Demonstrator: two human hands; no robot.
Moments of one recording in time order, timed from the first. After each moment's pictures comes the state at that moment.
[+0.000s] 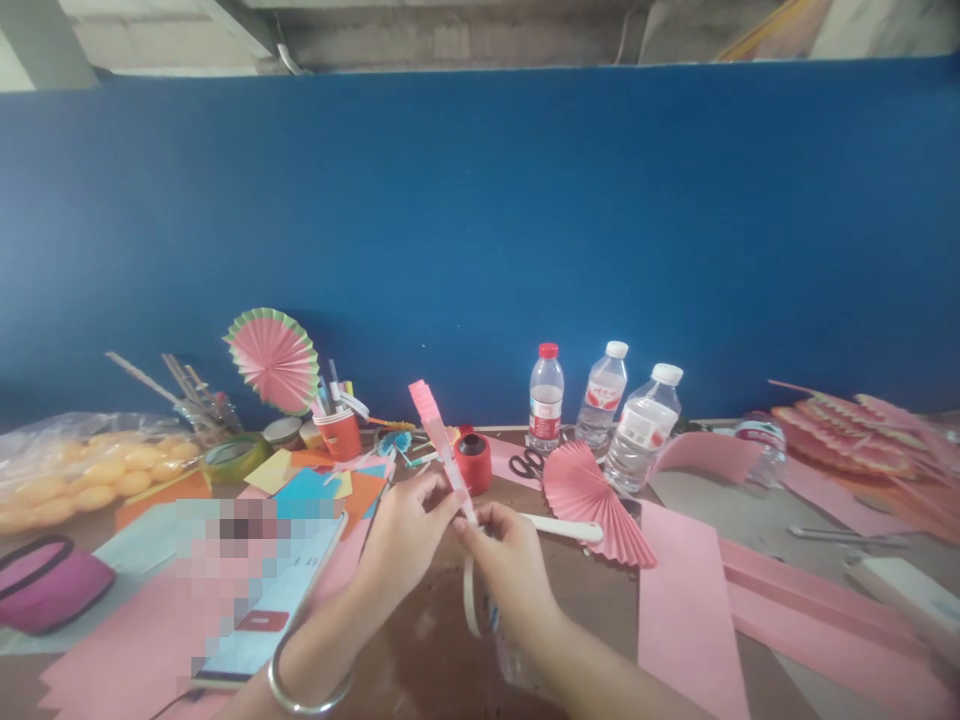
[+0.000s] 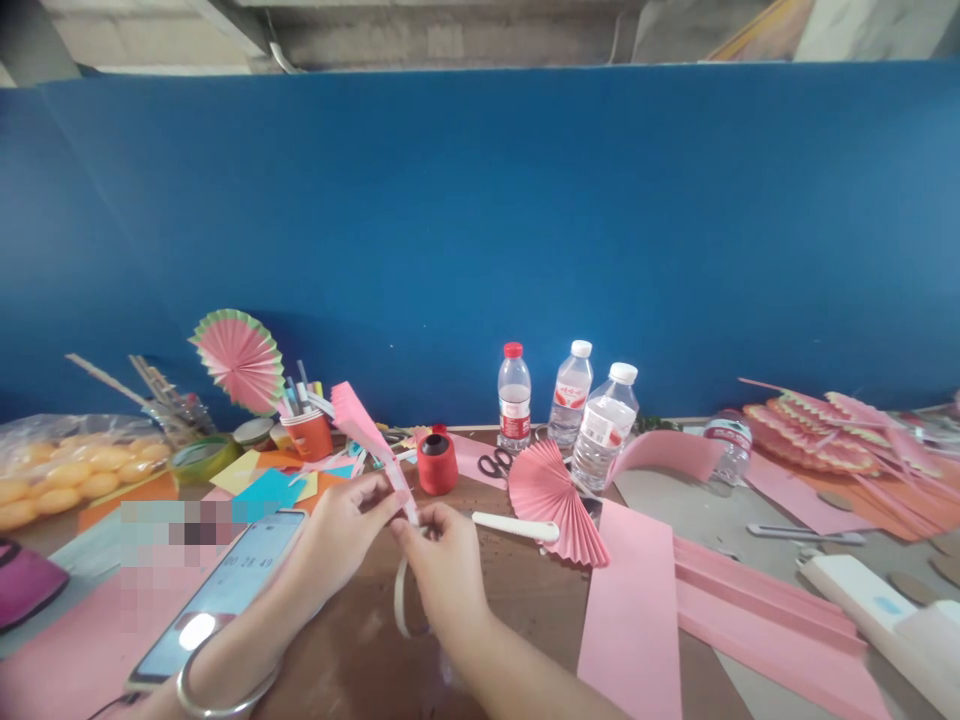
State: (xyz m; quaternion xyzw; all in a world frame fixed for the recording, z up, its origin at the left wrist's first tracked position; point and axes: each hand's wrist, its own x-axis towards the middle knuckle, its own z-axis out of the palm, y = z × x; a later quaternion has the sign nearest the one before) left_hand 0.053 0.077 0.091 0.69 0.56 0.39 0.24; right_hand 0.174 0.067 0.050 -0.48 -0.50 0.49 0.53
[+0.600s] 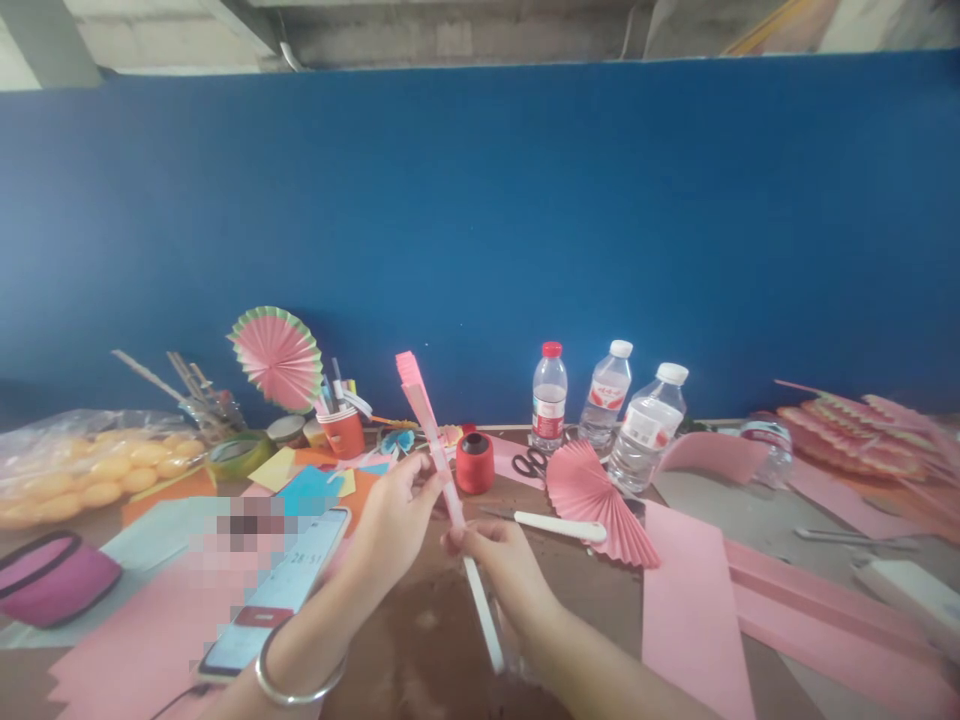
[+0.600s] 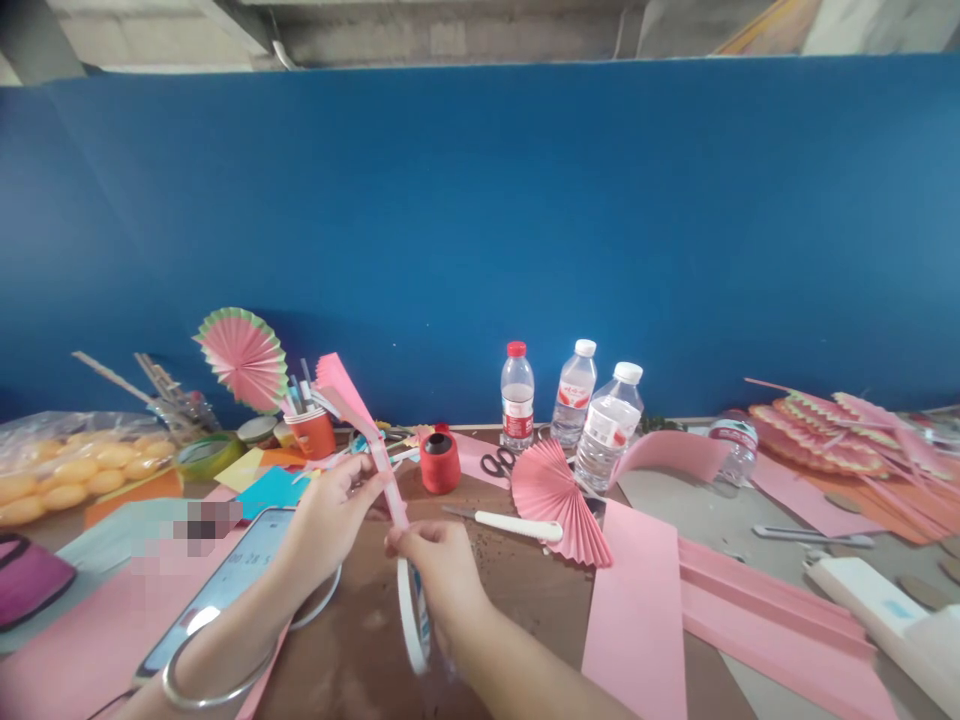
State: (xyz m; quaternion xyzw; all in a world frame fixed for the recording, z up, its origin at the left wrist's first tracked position) left_hand 0.044 0.086 0.092 0.60 0.52 0.48 0.37; right_hand 0.169 0.065 0.039 -0.43 -0.44 0.62 0.49
